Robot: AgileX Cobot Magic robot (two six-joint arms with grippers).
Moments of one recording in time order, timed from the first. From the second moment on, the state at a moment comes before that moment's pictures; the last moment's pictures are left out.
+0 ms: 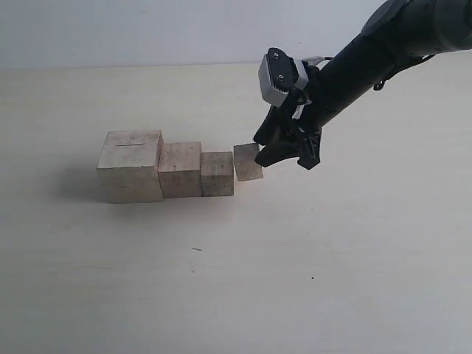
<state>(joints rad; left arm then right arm) 0.05 0.01 0.00 -0.11 0.37 0.11 0.40 2.11 -1.41 0.85 0.96 -1.80</state>
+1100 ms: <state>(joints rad) 0.05 0.01 0.00 -0.11 0.37 0.11 0.41 2.17 -1.41 0.82 0.92 -1.81</state>
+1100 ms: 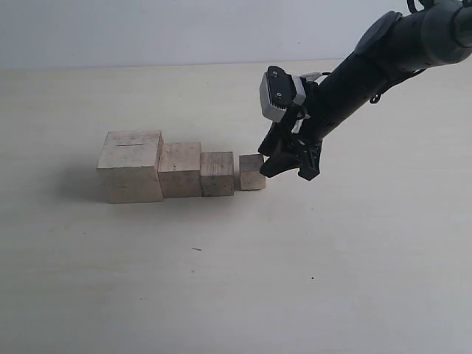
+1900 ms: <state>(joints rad) 0.05 0.01 0.00 -0.11 0.37 0.11 0.41 2.14 -1.41 0.66 0.85 -1.54</state>
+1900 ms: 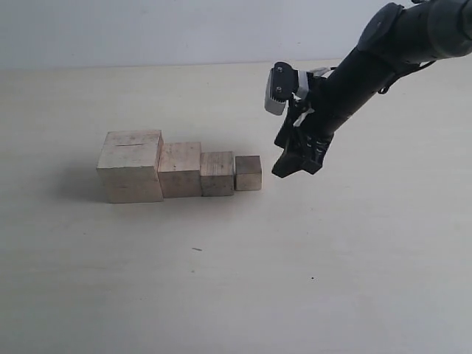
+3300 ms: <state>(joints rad) 0.05 0.01 0.00 -0.11 0.37 0.11 0.44 2.13 -1.41 0.49 0.71 -1.11</state>
